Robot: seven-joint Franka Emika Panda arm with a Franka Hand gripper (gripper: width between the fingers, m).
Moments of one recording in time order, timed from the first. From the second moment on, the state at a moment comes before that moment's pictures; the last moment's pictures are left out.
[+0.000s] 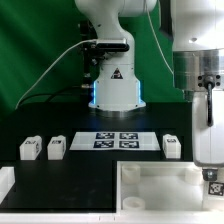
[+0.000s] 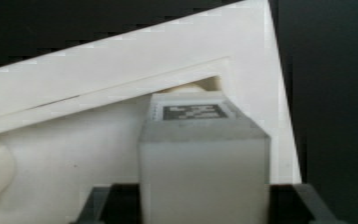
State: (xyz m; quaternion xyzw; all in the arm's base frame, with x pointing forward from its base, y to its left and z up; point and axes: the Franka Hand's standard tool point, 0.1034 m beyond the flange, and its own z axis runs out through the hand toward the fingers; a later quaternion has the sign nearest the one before) arm 0.629 0.111 0.078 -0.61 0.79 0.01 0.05
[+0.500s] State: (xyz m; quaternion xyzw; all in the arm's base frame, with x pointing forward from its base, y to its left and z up) arm 0.627 0.125 0.073 -0.69 0.72 -0.01 0.05
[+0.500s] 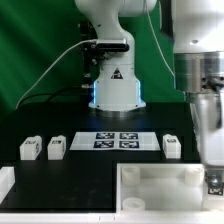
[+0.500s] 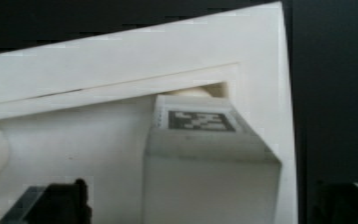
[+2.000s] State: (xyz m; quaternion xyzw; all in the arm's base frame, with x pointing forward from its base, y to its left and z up) arm 0.627 0.116 0.067 -0.97 0.25 -0.03 0.02
